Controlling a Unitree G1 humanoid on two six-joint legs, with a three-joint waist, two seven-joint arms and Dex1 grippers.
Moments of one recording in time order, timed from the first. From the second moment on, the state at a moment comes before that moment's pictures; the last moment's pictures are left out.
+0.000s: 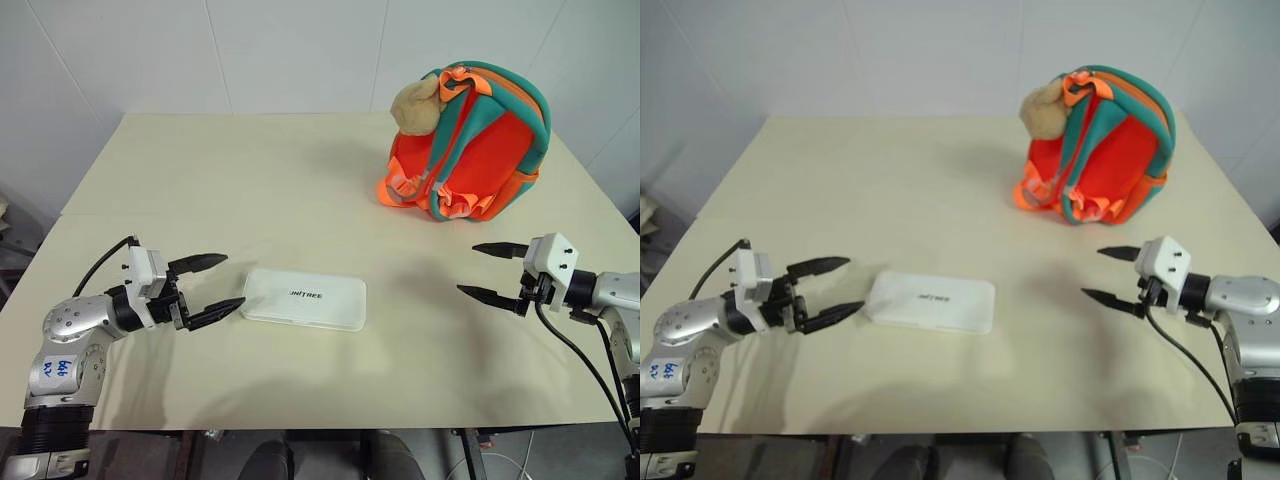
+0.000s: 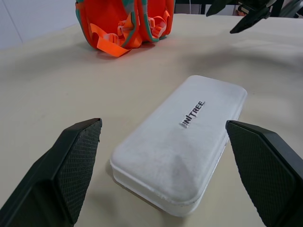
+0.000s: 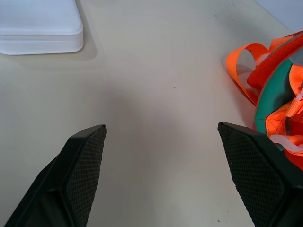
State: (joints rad) left arm -0.22 0.69 0.23 0.04 -0.52 0.08 -1.12; right arm -0.38 -0.86 -0.16 0.30 0.30 -0.13 1.20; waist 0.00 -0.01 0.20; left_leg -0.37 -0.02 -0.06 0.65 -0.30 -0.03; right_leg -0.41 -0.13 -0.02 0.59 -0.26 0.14
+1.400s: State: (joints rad) left arm -0.23 0.63 0.17 0.22 -0.34 0.00 -1.00; right arm -0.37 -0.61 0.15 0.02 0.15 0.15 0.99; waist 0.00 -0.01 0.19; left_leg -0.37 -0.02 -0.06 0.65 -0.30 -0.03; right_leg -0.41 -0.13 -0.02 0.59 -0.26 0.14
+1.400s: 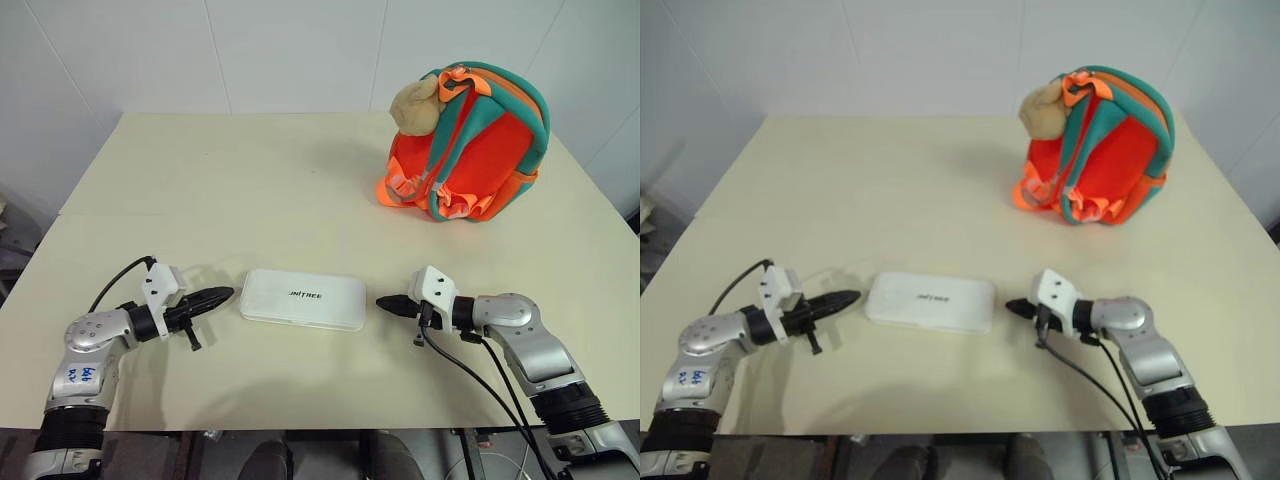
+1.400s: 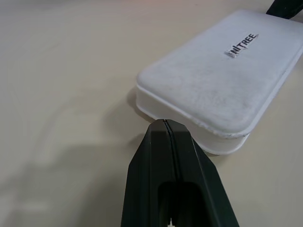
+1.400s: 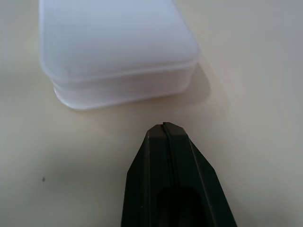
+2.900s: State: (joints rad) left arm -0.15 0.48 0.04 0.08 -0.36 0.05 -1.00; right arm -0.32 -0.76 0.06 0.00 0.21 0.24 1.09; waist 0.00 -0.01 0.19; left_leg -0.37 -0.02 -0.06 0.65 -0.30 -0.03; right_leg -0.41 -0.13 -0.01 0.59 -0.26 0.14
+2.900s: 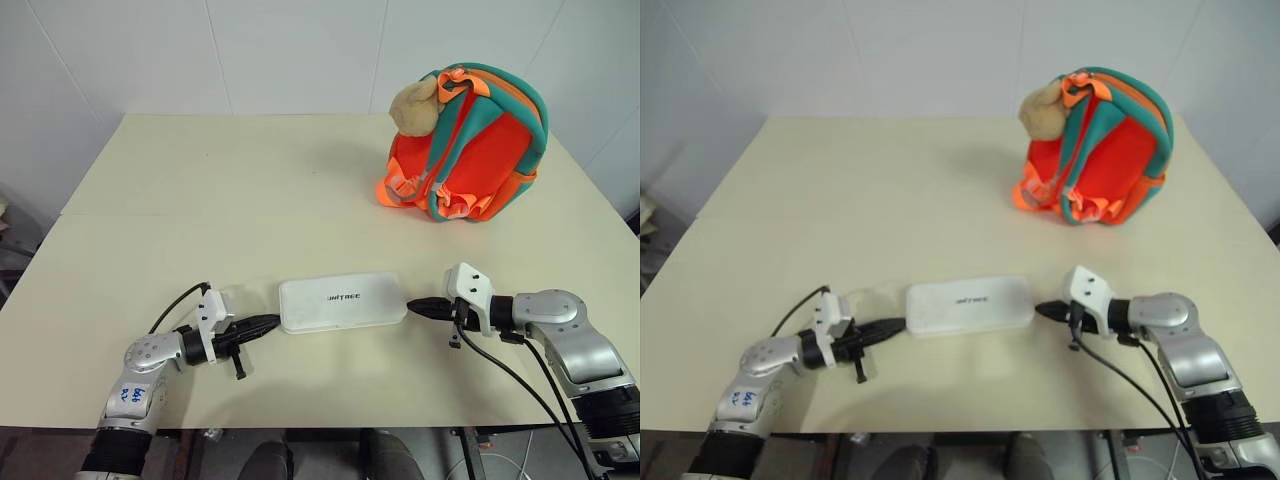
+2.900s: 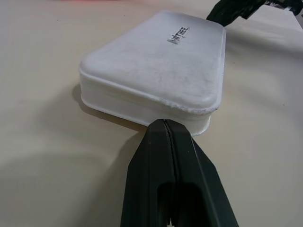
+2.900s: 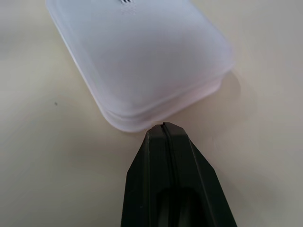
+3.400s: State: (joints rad) left arm -0.15 0.48 0.05 0.09 -0.35 0.05 -0.97; right arm -0.27 -0.79 0.07 -0.16 0.25 0.41 1.11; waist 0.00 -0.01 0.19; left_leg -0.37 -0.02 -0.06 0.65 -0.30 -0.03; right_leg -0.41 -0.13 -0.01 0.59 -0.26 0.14
